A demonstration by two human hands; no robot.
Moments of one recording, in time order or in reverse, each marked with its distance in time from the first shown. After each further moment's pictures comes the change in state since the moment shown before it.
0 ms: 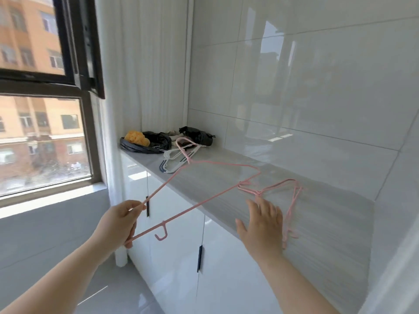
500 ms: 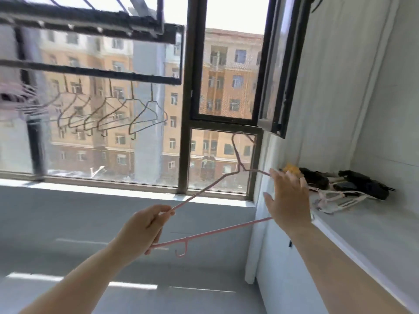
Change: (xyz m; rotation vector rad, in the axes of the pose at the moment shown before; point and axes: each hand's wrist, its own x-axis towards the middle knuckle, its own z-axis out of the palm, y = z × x) left_hand -0.238 -0.035 -0.210 0.295 0.524 0.006; right_hand 0.015 -0.258 -0.109 0.512 0.108 -0.567
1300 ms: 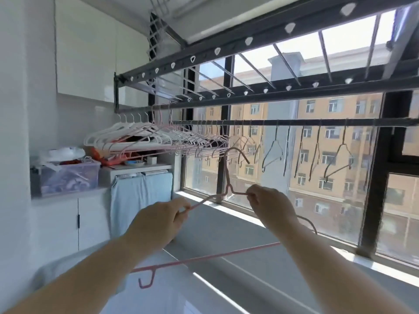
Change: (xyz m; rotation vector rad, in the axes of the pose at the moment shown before) left_hand -0.177 -0.119 -0.417 0.837 0.378 -0.328; right_hand 0.038 -0.543 -0.087 0.639 -0.319 -0.525
